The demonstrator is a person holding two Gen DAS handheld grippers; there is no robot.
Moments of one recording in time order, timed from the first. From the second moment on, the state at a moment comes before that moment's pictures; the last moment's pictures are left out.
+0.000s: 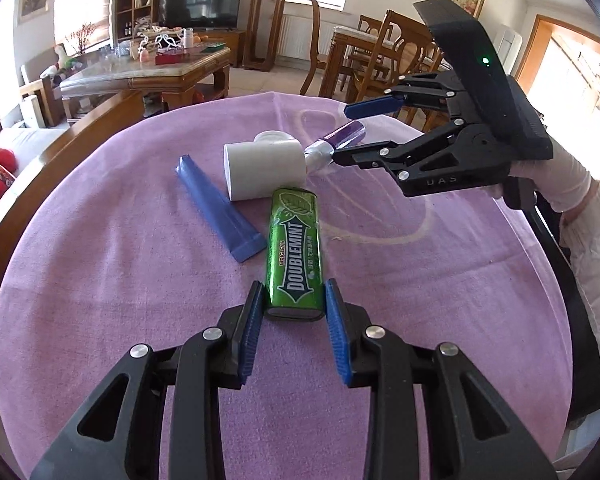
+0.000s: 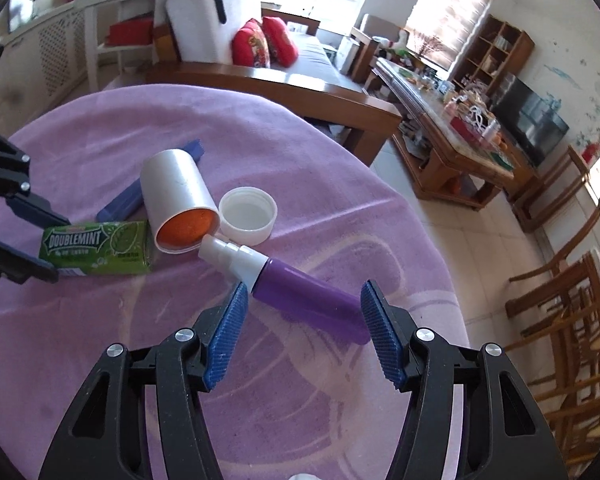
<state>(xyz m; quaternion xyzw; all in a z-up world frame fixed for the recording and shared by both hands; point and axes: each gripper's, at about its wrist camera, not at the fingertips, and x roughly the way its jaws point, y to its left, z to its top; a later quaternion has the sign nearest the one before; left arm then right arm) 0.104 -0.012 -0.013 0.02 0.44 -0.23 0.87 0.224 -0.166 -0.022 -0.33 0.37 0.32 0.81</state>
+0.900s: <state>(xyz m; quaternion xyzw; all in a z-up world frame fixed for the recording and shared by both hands) 0.112 0.010 -0.011 0.02 0.44 -0.22 0.87 0.205 -0.160 -0.027 -0.25 0.45 0.35 0.78</state>
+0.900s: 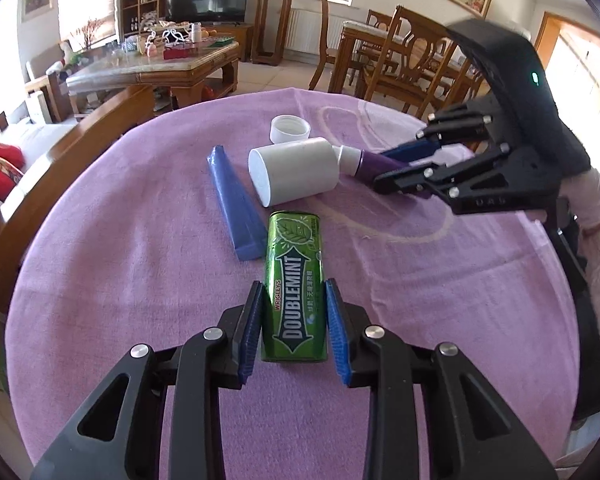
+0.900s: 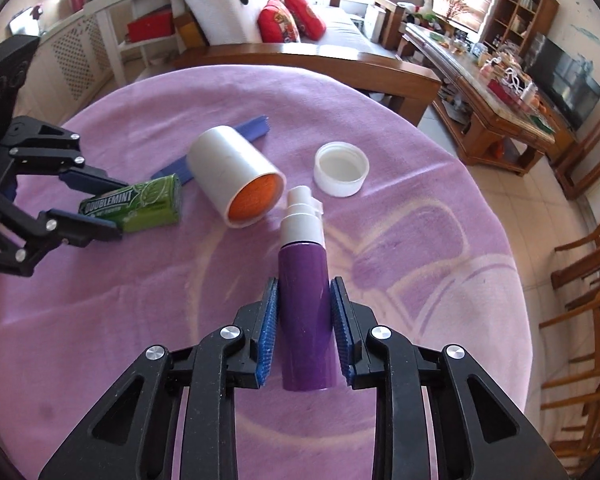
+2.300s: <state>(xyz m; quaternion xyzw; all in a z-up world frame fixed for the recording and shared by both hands) 0.025 -0.311 0.063 0.00 0.31 -0.48 0.82 -0.131 -0.603 0.050 0.23 0.17 0.02 0.96</state>
